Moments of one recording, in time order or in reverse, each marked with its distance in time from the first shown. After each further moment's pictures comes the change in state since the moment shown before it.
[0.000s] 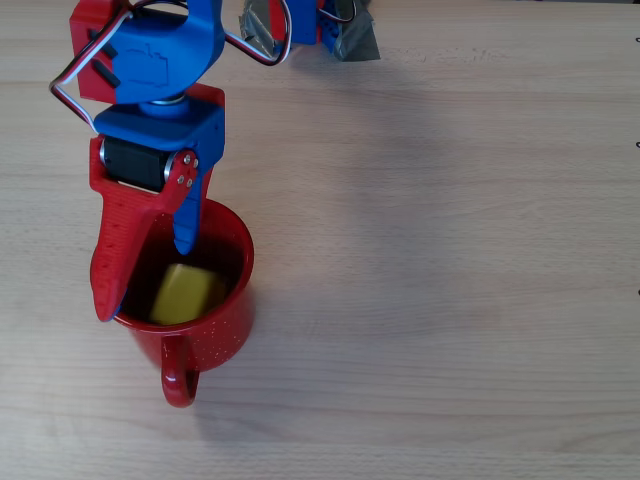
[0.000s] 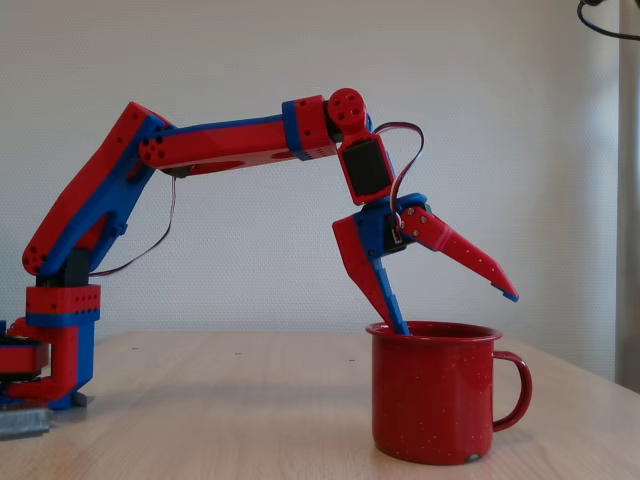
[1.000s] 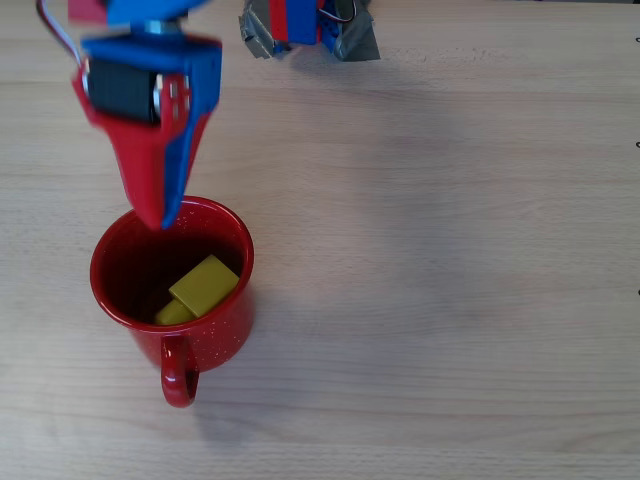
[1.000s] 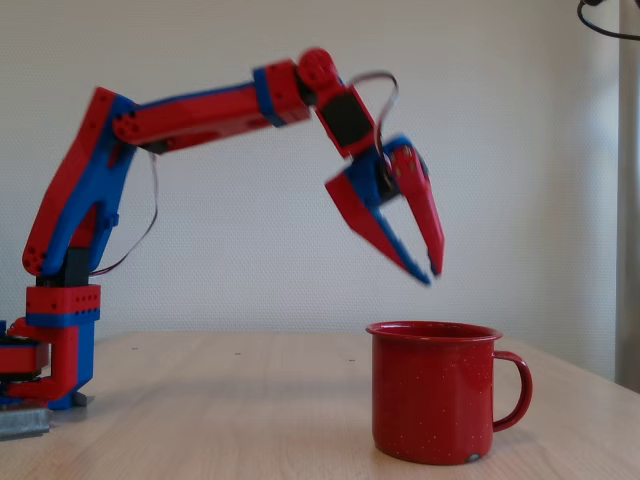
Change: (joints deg) arm -0.4 17.9 11.6 -9.5 -0.9
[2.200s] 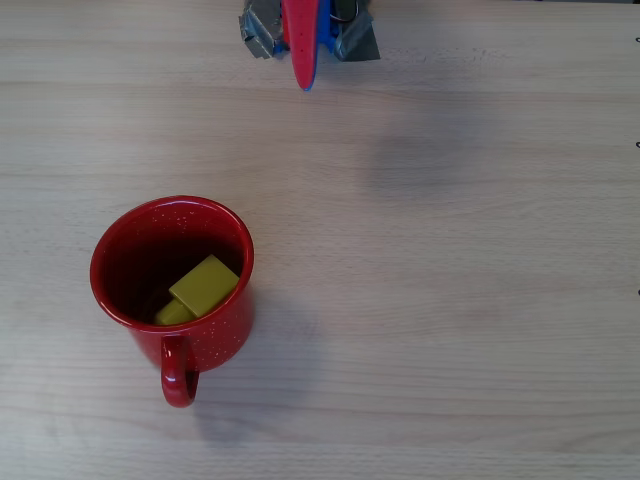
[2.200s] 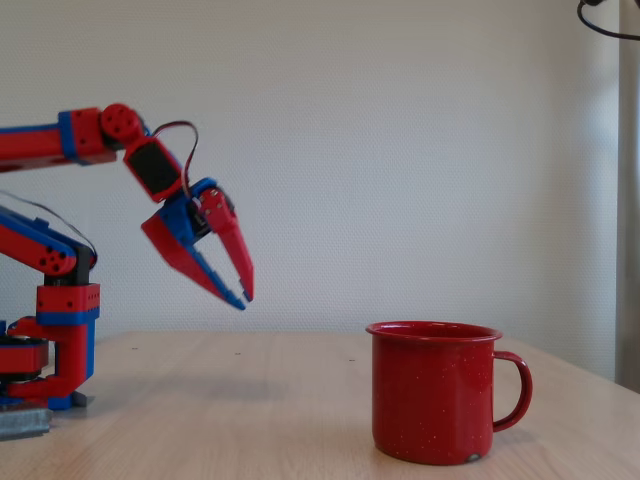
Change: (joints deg) arm -15.4 83.6 90.8 -9.4 -1.1
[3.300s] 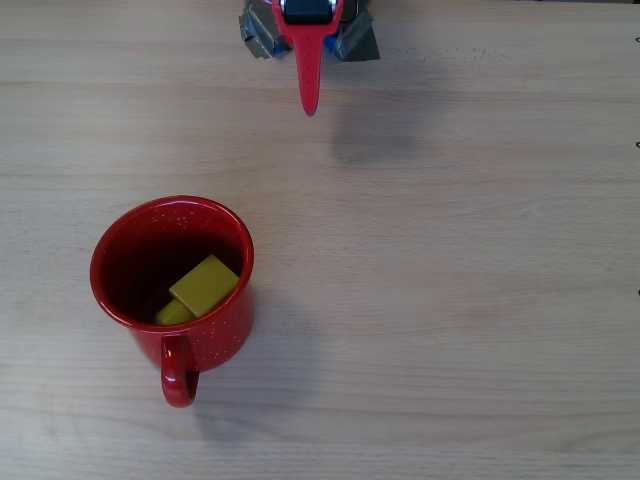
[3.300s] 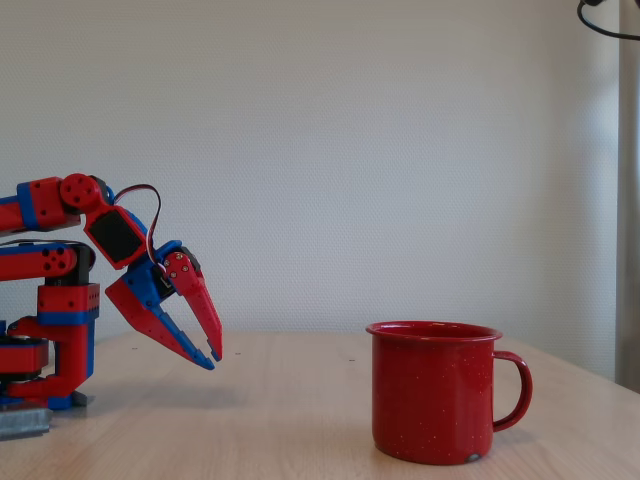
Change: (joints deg) arm -0.9 27.9 24.5 3.1 -2.4
